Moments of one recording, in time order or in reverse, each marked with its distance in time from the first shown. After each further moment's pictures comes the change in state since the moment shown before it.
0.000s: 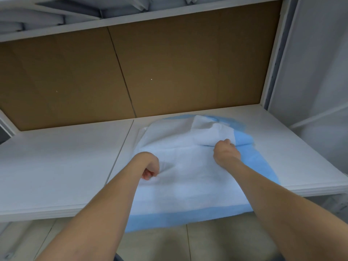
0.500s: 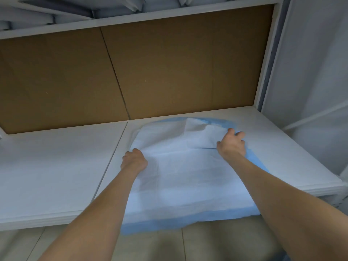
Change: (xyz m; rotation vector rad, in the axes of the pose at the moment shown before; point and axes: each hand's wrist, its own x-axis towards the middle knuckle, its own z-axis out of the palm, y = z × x) left_hand 0.034 -0.016 0.007 -0.207 0.520 -0.125; right_hand 0.015 0.015 -0.024 0.378 0.163 0.231
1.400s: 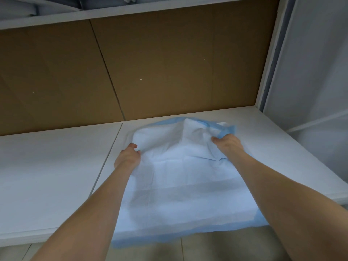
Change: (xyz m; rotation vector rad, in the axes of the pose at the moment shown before) left_hand 0.052 0.000 -0.001 -0.321 0.076 0.032; right_hand 0.040 -0.011 0.007 0.169 -0.195 0.110
